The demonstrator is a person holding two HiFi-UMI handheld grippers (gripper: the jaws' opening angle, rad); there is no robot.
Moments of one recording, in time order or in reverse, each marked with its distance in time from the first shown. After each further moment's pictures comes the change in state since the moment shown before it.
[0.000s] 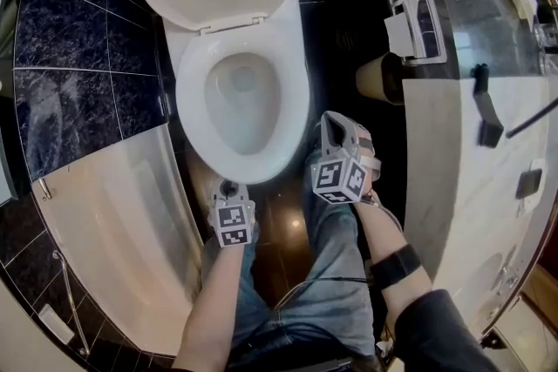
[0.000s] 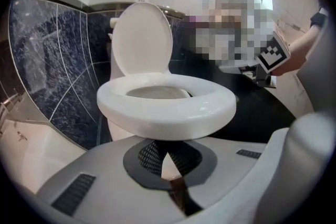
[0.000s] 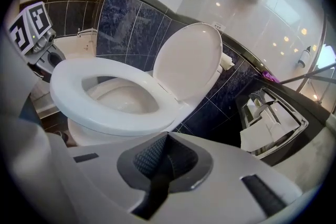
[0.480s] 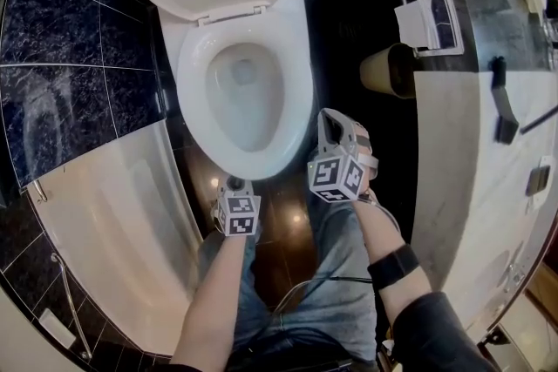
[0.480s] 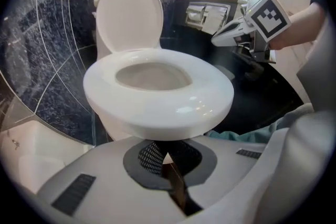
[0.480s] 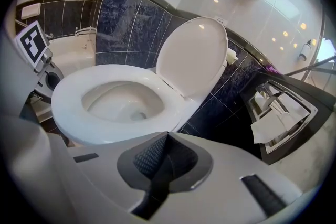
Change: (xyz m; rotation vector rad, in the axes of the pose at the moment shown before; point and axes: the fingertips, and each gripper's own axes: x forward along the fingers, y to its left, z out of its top) left arm 0.045 -0.004 -0.078 0.053 0.189 -0.060; right arm 0.022 0.033 -0.011 0.033 0.017 0.011
